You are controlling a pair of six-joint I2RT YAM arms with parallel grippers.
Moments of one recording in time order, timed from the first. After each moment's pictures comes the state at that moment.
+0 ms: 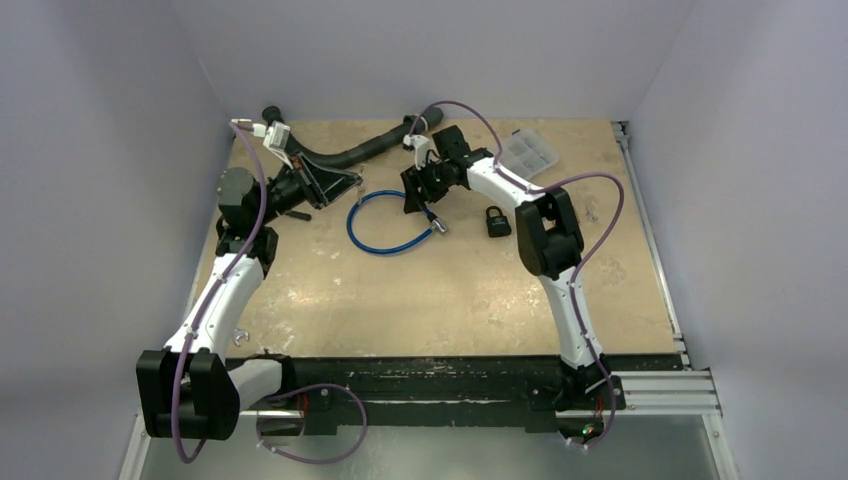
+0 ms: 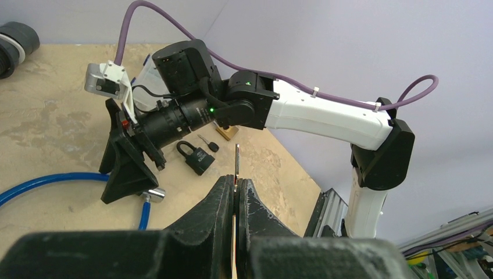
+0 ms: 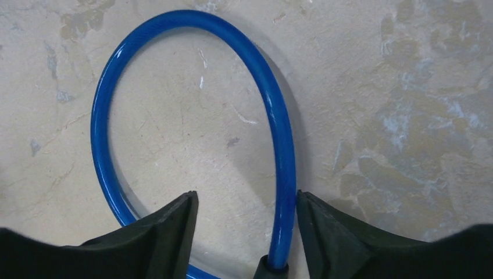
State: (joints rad) left arm -0.03 1.14 0.82 0.47 0.88 -0.77; right arm 0.50 2.36 1.97 -0.51 -0.51 -0.10
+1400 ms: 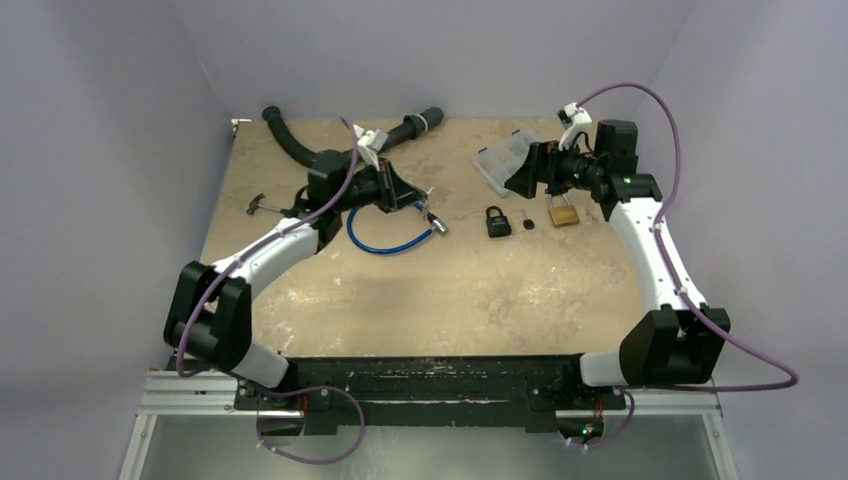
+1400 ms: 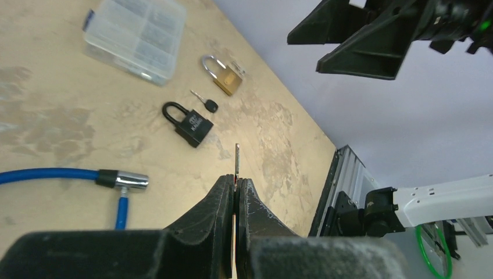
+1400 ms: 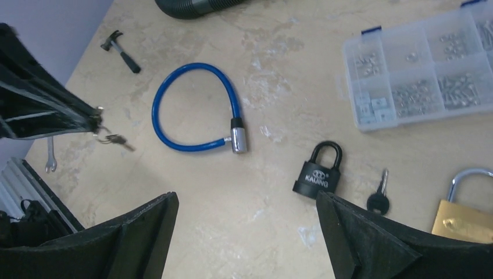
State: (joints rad) left arm -0.36 1.46 0.99 0.33 0.71 -0.56; right arm 0.04 1.41 1.33 -0.51 -0.64 0.06
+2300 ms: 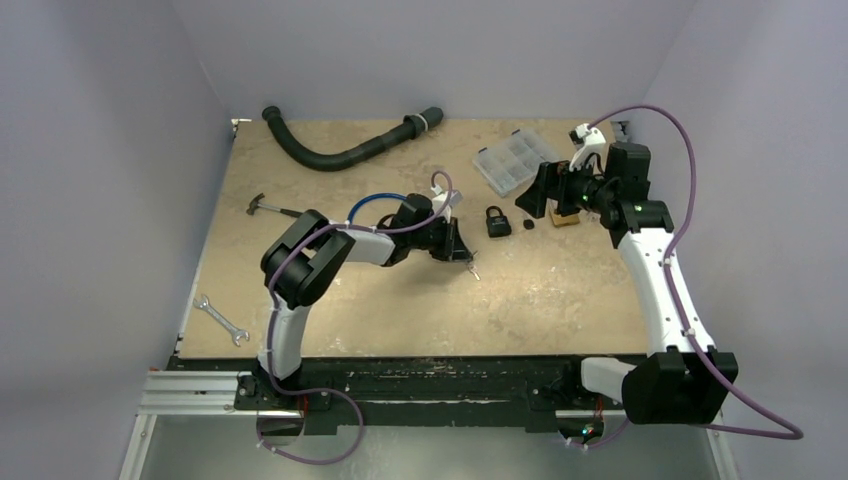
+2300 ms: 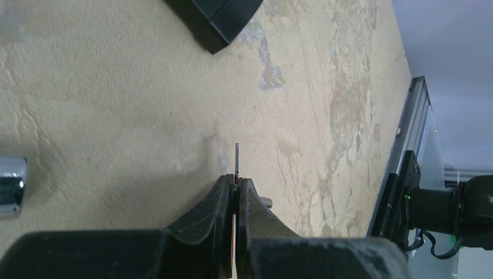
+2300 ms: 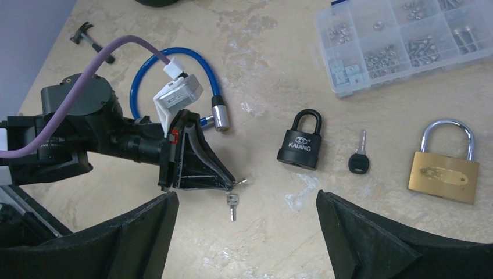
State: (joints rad) left arm -0.68 2.07 1.10 0.43 0.54 -0.56; right arm -0.01 1.20 1.17 -0.56 -0.56 0.04
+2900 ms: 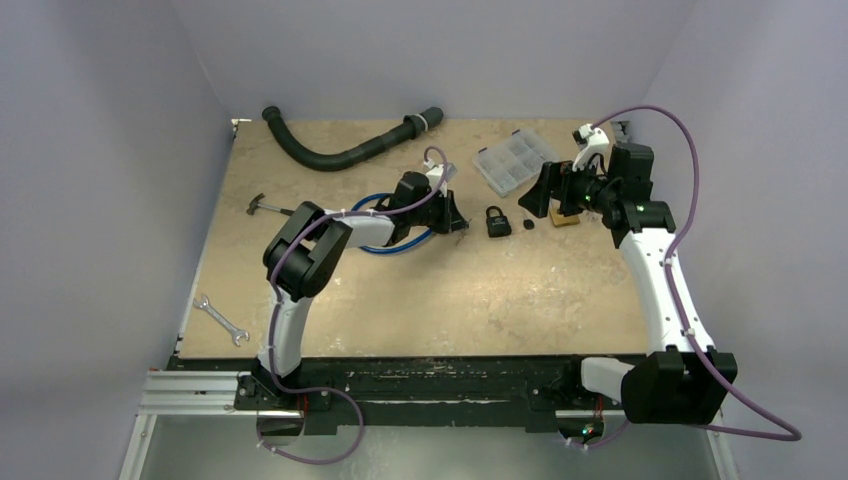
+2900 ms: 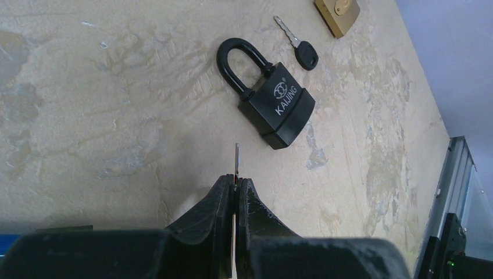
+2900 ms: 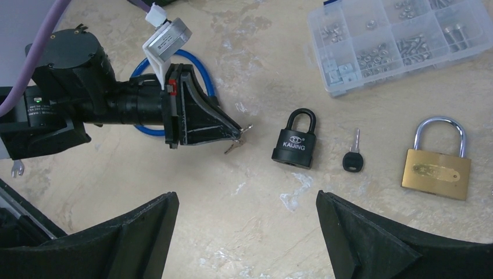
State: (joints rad) left arm -0.62 2.13 1.28 0.38 0.42 -0.49; right arm -0.03 1.20 1.16 -0.56 -0.56 0.03
